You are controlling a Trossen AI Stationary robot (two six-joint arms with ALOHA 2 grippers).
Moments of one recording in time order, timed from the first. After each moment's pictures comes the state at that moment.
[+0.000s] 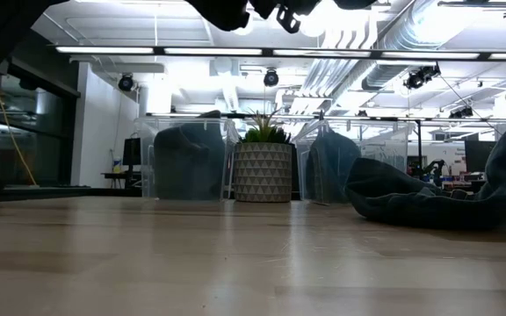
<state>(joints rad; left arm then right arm) 0.13 2.06 1.74 0.99 -0.41 -0.29 -0.44 1.19 1.80 -1.01 -0.30 -0.16</state>
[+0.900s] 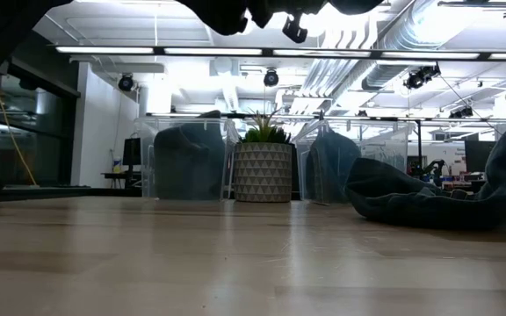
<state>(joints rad) 0.18 2.06 1.74 0.90 -0.33 -0.49 -0.44 1.19 1.80 -1.03 -0.29 -0.19</state>
